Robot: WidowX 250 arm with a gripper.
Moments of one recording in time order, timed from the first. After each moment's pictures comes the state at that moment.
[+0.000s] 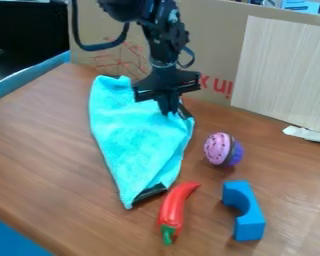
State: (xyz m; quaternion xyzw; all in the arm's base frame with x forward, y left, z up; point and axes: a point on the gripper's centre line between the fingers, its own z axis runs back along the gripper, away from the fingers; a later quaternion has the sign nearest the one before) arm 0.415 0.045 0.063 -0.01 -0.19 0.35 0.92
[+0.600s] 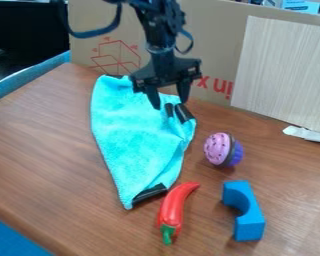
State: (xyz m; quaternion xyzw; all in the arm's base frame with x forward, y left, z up) arm 0.406 0.041 0.090 -0.04 -0.18 0.35 0.92
